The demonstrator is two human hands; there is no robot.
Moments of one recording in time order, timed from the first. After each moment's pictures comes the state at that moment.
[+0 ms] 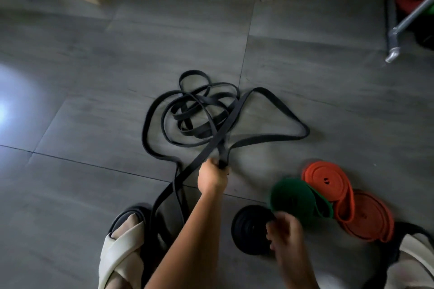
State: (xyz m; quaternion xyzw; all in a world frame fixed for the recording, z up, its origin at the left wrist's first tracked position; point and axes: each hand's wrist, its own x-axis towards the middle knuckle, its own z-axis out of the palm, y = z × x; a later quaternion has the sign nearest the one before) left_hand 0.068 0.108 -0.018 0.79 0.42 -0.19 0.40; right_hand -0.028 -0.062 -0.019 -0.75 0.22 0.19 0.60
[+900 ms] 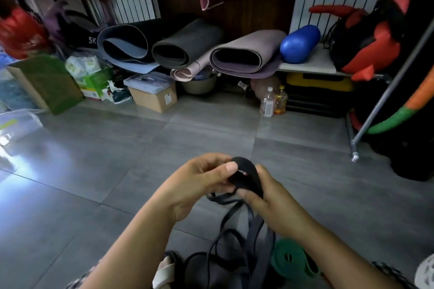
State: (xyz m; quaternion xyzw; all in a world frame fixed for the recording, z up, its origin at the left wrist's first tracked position) left_hand -0.061 0.145 0.365 0.69 0.07 -0.06 0.72; right_hand -0.010 -0.015 0.323 -0.81 -0.31 0.13 0.48
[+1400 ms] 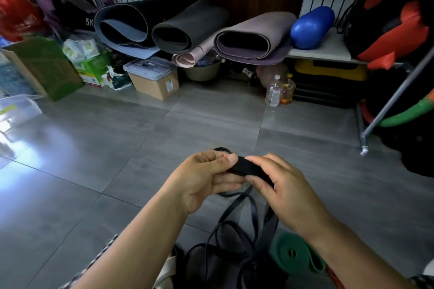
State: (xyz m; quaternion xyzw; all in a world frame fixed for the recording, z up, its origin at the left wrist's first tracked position) left_hand -0.031 0.153 0.350 0.58 0.19 -0.09 0.79; right_hand 0.014 -0.007 0.321 -0.84 -0.37 -0.03 0.39
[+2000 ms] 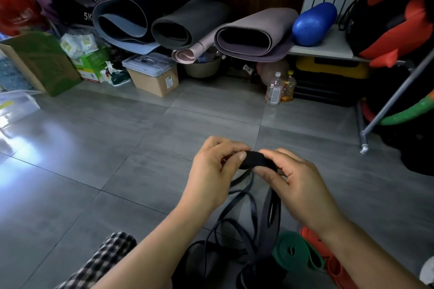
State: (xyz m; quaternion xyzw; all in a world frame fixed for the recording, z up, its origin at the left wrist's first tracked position) left_hand -0.030 0.134 0.338 0.84 0.08 0.18 0.50; right_hand 0.017 -0.012 0.331 -0.83 -0.33 -0.01 0.45
